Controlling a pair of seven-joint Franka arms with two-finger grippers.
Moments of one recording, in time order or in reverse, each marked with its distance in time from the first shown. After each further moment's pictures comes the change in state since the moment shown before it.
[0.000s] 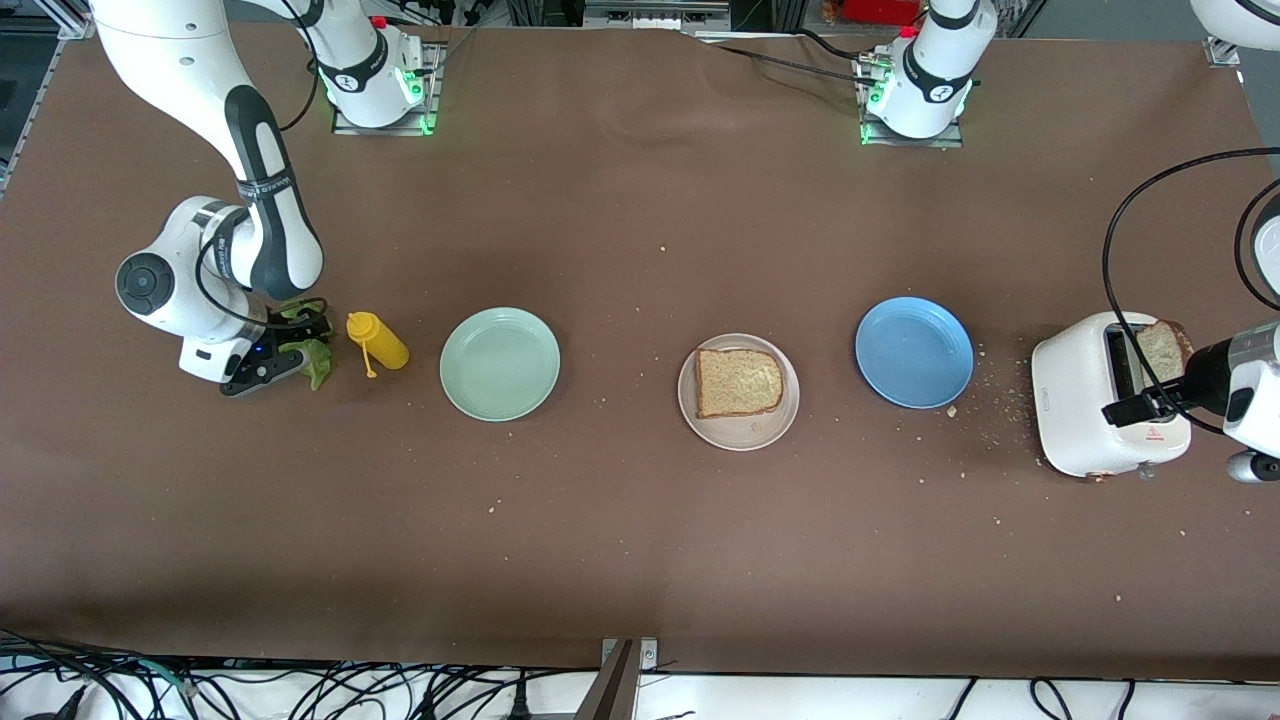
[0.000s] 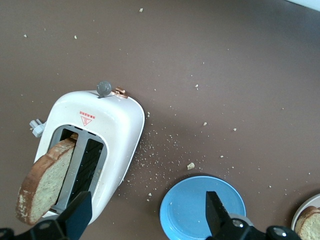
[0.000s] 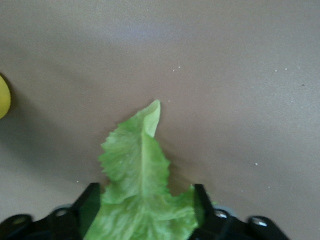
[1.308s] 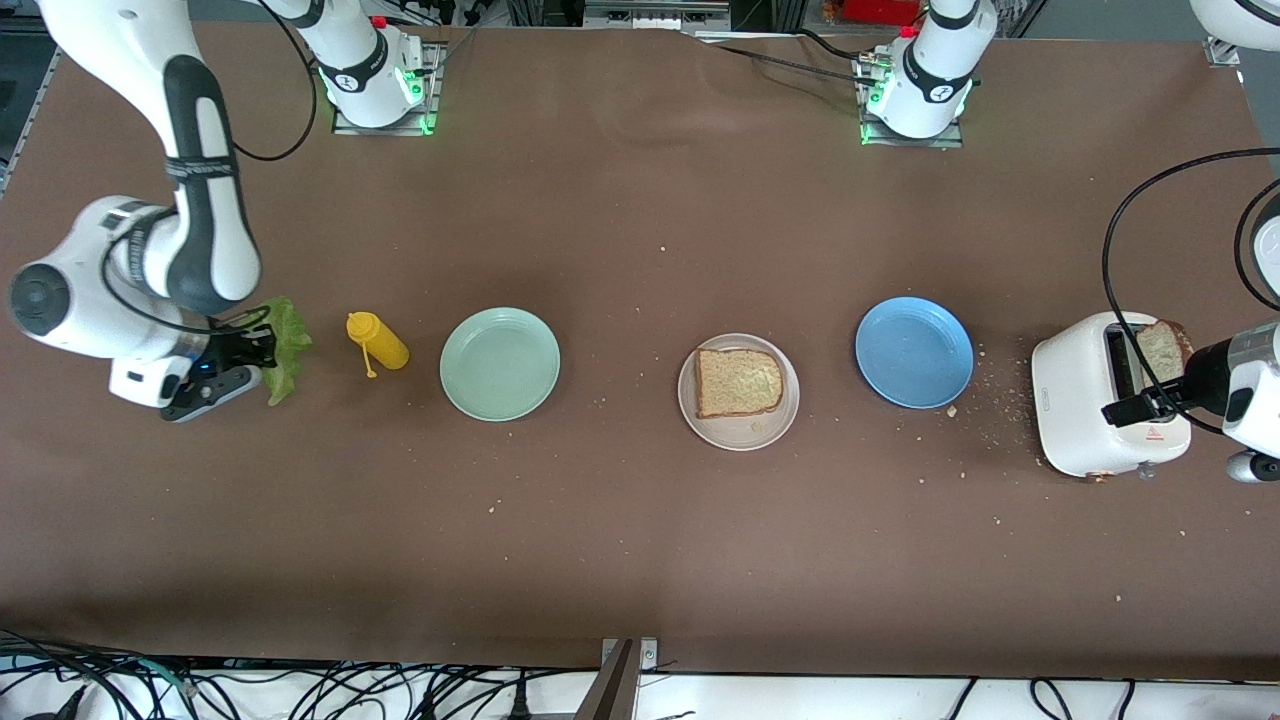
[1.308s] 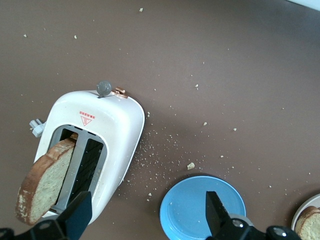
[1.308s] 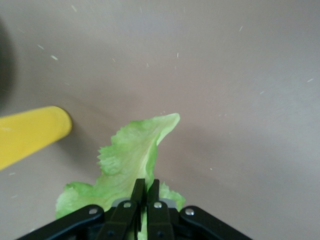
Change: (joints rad) left arm 0.000 0.001 0.000 0.000 0.000 0.000 0.000; right arm -0.001 -0.039 -0.085 0.317 0.000 -0.404 -0.019
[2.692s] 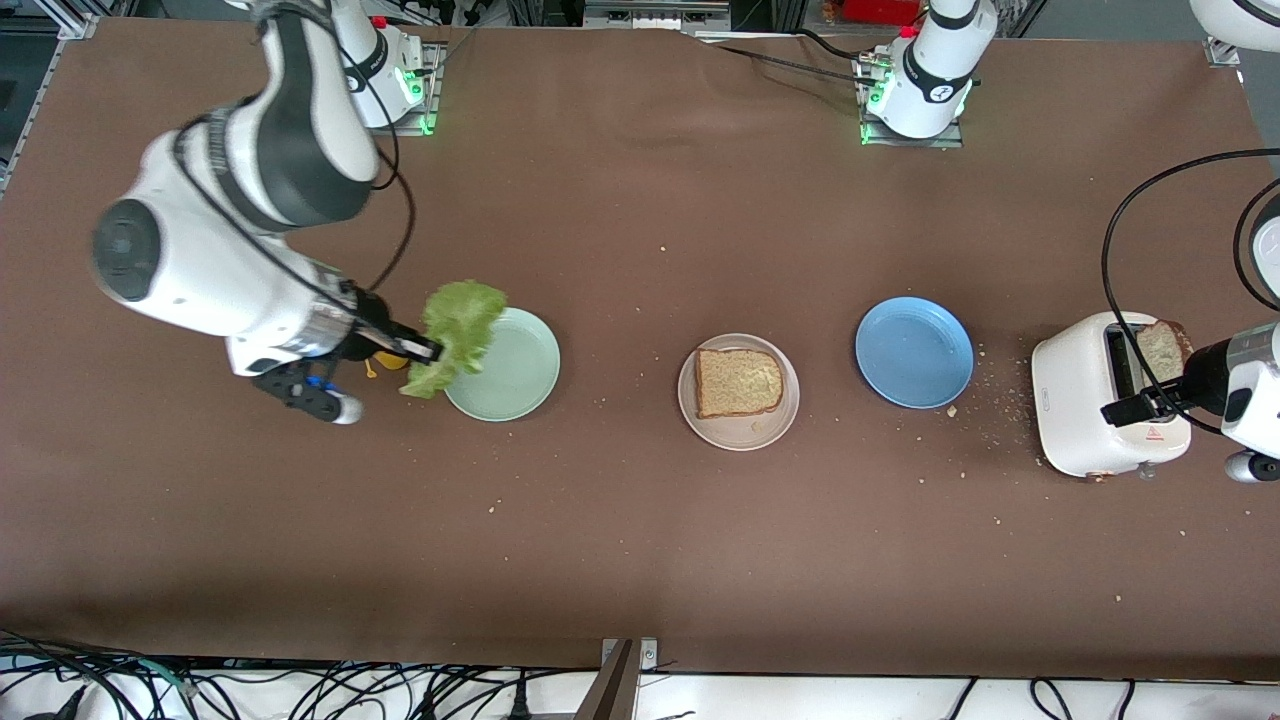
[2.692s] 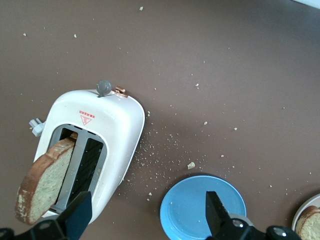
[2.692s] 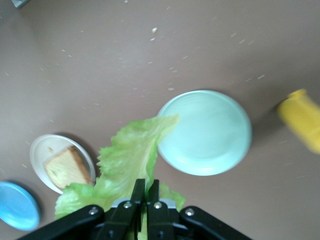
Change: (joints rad) left arm 0.000 0.001 0.000 -0.003 0.000 0.000 0.000; right arm 0.325 0.056 0.045 0.447 0.271 -0.253 1.407
